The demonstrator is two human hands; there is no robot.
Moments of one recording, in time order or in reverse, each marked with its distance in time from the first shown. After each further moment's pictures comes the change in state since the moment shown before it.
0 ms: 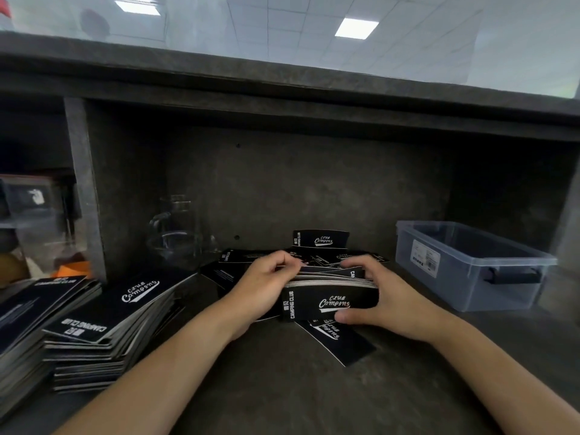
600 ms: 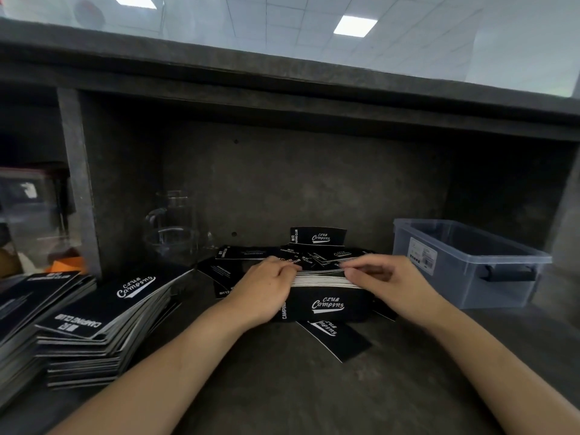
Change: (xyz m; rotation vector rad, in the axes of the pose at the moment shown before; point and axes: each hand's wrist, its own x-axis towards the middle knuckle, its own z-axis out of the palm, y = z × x) left_hand 0.007 -0.006 0.002 0.588 0.008 0.059; right_hand 0.004 0.002 -0.003 0.167 0.204 -0.087
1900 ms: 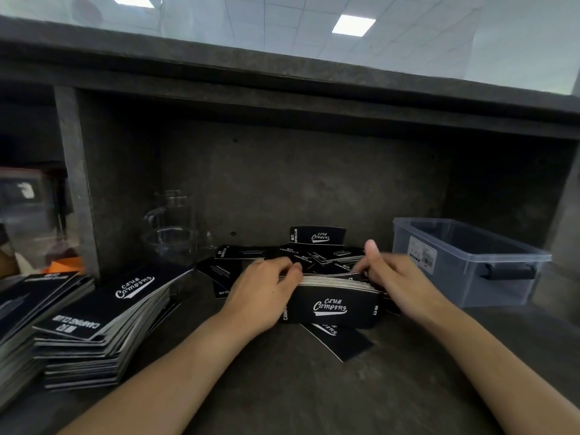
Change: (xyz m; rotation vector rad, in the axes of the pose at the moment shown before) left_hand -0.011 -0.001 0.004 0.067 0.153 0.152; right_hand -0.005 -0.017 -0.001 -0.077 0.059 0.131
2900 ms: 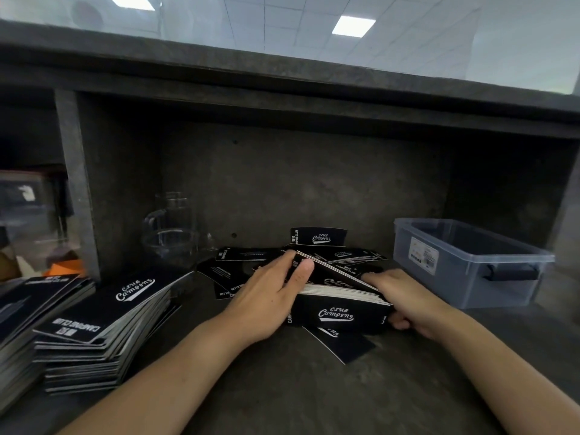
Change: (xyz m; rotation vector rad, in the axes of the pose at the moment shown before) left_hand -0.003 -0.002 0.000 -0.142 -0.110 0.013; right_hand 0.008 0.012 0.008 0.158 -0.126 0.404
